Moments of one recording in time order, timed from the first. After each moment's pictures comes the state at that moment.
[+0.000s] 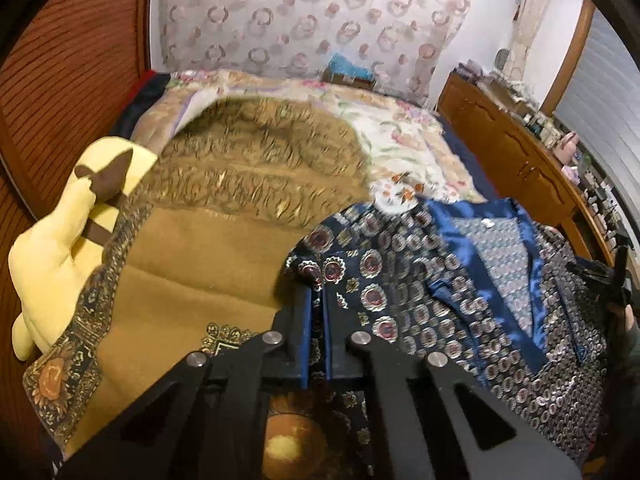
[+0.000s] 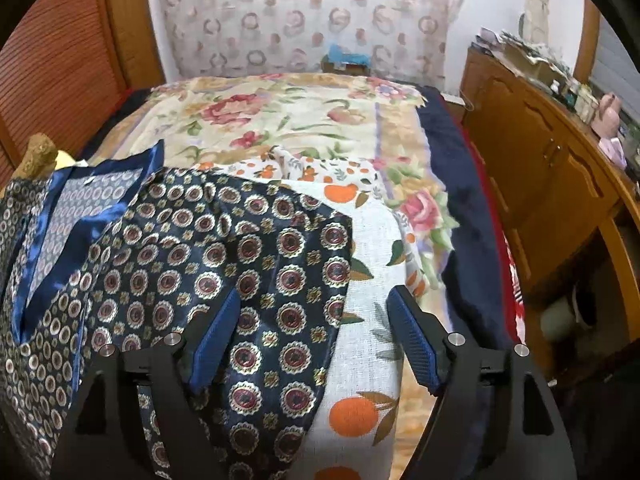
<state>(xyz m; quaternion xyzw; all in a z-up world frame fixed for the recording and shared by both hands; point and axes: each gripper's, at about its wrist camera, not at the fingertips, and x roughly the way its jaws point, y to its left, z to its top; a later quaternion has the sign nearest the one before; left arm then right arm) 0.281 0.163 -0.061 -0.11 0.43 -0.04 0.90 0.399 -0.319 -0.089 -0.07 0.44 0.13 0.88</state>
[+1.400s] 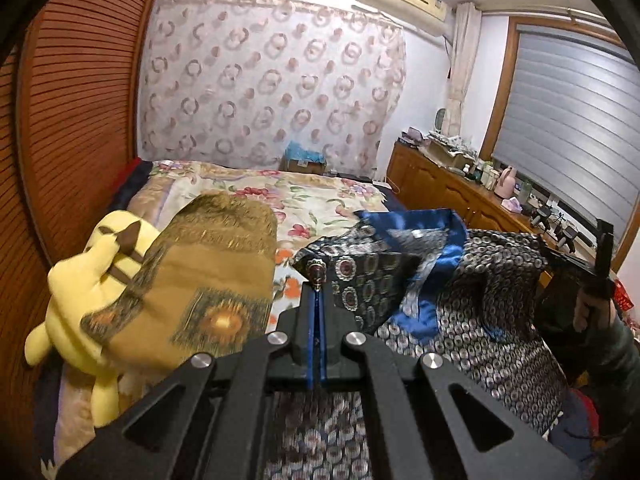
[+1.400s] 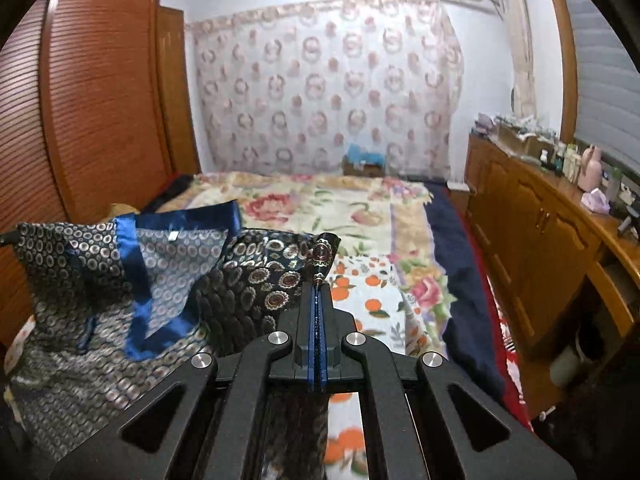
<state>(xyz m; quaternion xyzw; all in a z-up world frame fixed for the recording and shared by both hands) 0.103 0.119 0.030 -0.10 0.27 -0.07 0.95 0.245 -0.320 0.040 -0.04 0.26 0.17 0.95</state>
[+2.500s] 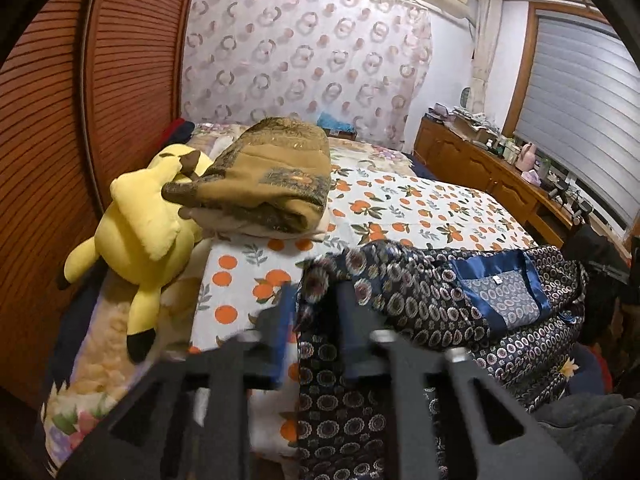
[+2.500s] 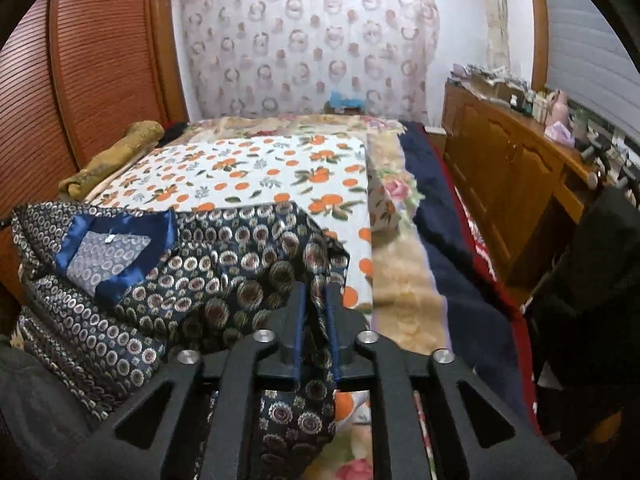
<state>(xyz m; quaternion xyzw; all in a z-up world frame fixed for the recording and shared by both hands) -0.031 0.141 -0.035 -0.09 0.31 -0.02 0.94 0.077 -0.374 -0.023 -0.04 0.34 0.14 0.93</state>
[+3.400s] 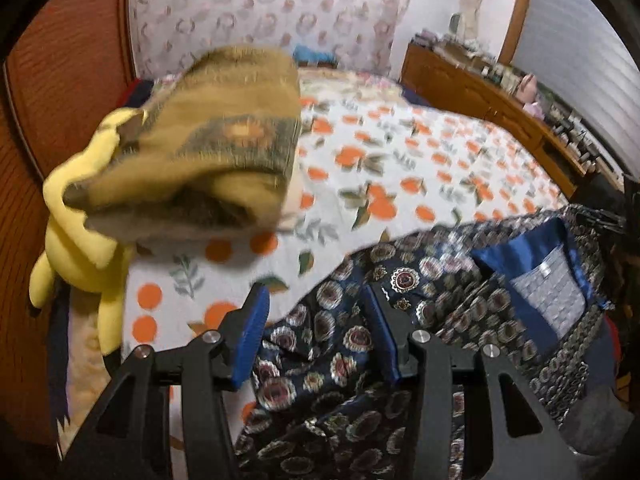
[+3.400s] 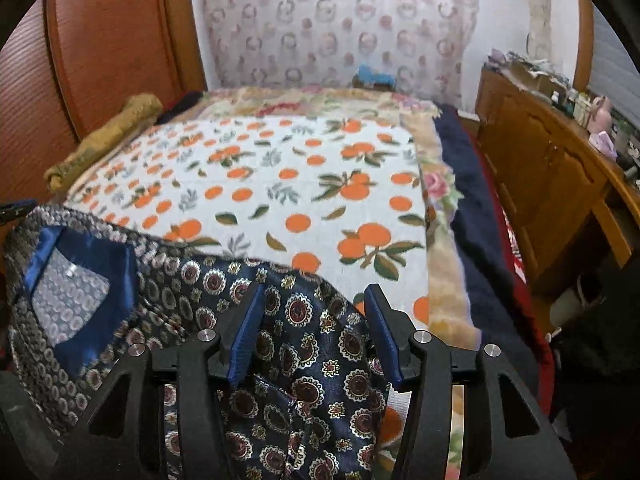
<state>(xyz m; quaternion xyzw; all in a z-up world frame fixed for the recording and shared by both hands) 0.092 0.115 -0.089 -0.05 0.45 -0.06 0.89 0.188 -0.333 -0.068 -0.07 0.41 0.18 0.89</state>
